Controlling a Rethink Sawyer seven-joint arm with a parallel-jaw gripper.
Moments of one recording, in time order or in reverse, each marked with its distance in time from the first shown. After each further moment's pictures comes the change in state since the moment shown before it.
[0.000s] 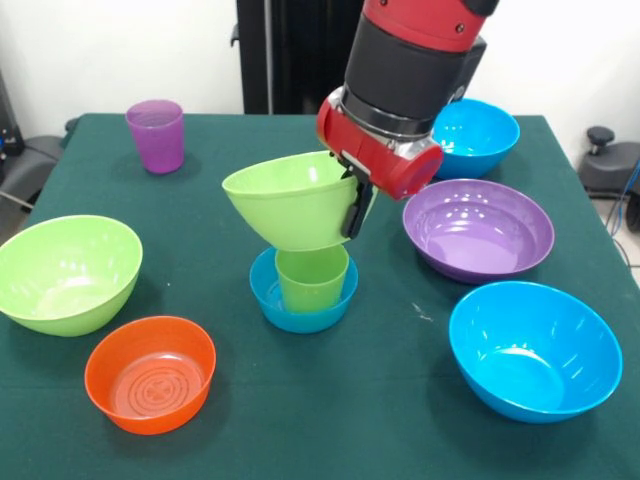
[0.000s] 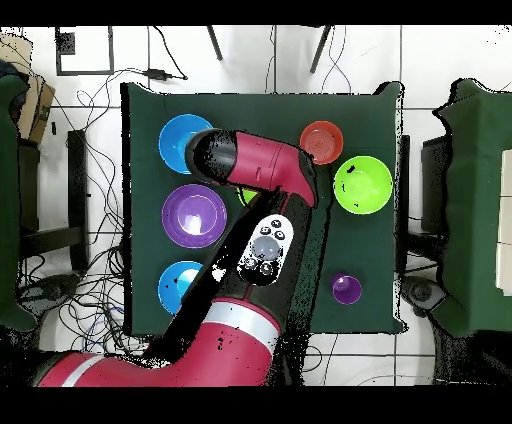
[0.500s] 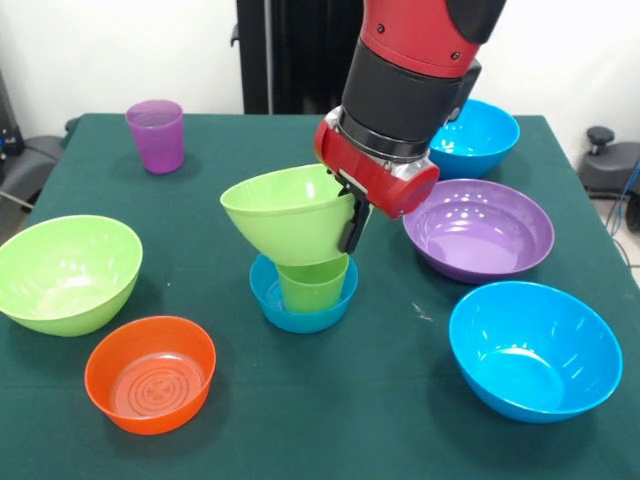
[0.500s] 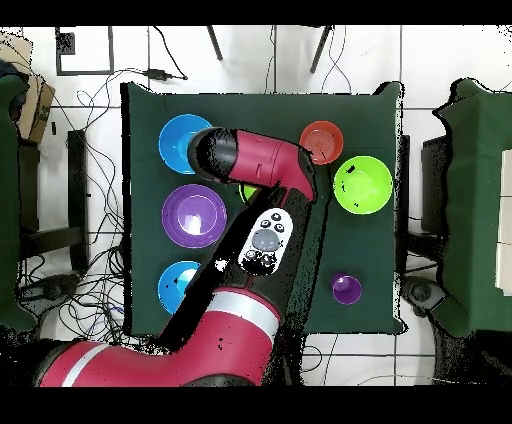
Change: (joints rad) arm -0.004 0.033 0.000 -0.029 0.000 0.000 0.000
